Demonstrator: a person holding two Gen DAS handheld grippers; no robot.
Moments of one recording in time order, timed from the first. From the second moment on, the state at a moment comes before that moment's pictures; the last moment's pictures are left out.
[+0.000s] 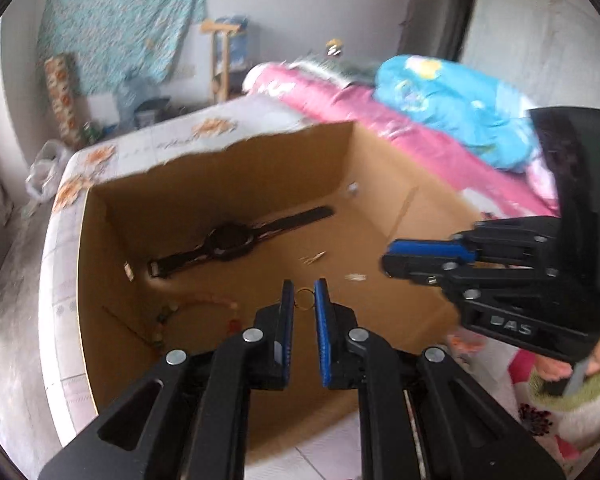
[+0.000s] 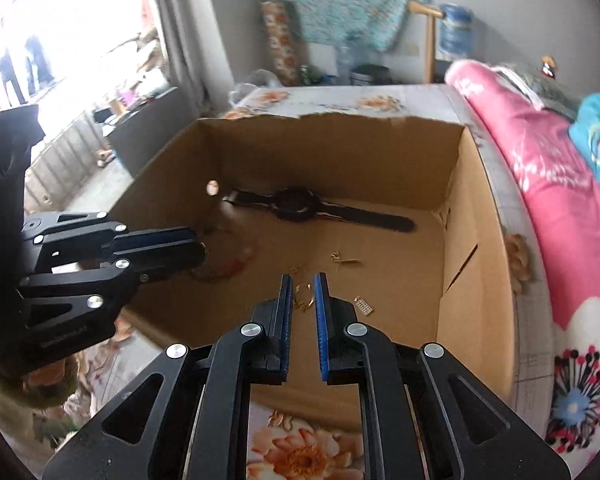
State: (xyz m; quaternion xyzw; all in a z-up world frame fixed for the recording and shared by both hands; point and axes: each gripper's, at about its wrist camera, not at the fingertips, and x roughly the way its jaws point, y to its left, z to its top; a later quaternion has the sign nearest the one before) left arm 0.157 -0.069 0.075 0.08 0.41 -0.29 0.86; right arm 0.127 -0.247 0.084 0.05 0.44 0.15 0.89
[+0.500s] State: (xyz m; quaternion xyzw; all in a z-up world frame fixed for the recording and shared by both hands) left arm 0.131 -0.051 0.097 0.08 0.37 -0.23 0.90; right arm 0.104 -0.253 0.108 0.08 0.36 0.13 0.92
